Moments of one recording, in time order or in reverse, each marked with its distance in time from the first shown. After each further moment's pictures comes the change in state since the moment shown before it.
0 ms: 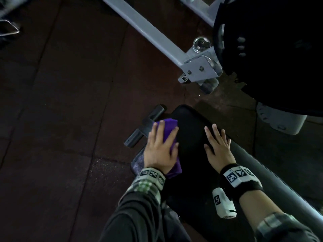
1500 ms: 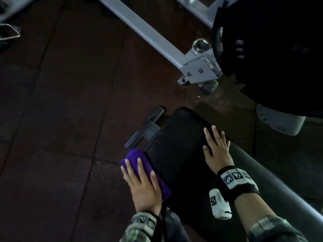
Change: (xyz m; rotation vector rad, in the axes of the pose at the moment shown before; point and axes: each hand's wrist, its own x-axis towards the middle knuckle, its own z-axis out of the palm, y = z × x) left_hand -0.101 -0.008 0.005 -0.218 0.170 -0.402; right_hand 0.000 -0.003 0.006 -0.017 0.045 0.006
